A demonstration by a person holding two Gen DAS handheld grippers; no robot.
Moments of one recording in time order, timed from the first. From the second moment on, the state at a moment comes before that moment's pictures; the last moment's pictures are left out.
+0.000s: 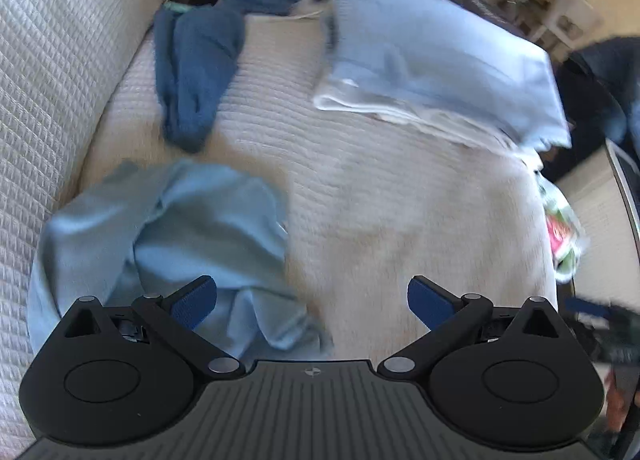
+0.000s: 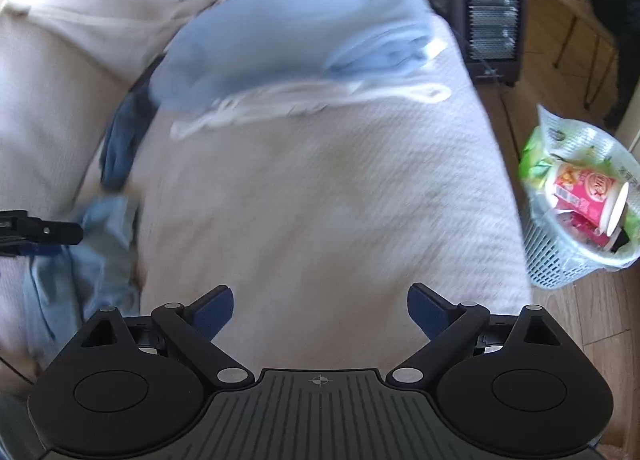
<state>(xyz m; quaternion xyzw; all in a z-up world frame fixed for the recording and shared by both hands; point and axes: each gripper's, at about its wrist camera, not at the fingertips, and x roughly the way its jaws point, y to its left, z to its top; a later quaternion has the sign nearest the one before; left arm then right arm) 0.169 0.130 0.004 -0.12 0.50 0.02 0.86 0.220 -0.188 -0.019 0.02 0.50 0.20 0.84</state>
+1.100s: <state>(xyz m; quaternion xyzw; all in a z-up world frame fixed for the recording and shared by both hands) 0.149 0.103 -0.091 -0.01 0.45 0.02 0.89 0.210 -0.148 -0.087 -0.06 0.48 0.06 0.88</state>
